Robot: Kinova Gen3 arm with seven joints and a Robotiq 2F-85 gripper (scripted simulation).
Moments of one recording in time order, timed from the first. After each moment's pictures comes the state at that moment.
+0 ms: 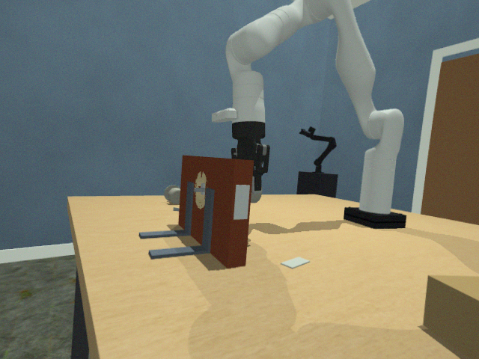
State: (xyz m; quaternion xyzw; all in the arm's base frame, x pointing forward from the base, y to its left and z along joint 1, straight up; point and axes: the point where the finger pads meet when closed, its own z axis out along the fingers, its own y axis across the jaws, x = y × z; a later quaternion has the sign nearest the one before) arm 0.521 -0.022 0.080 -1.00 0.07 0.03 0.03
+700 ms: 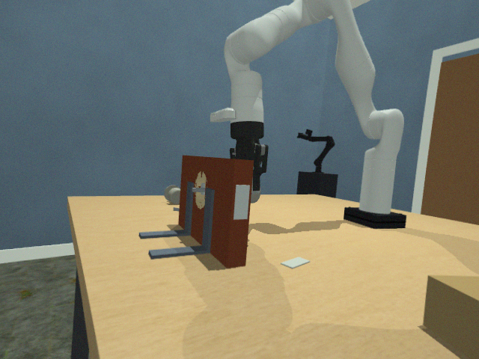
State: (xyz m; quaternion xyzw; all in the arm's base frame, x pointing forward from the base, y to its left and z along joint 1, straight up) arm 0.524 -0.022 0.080 -1.00 0.07 0.03 0.03
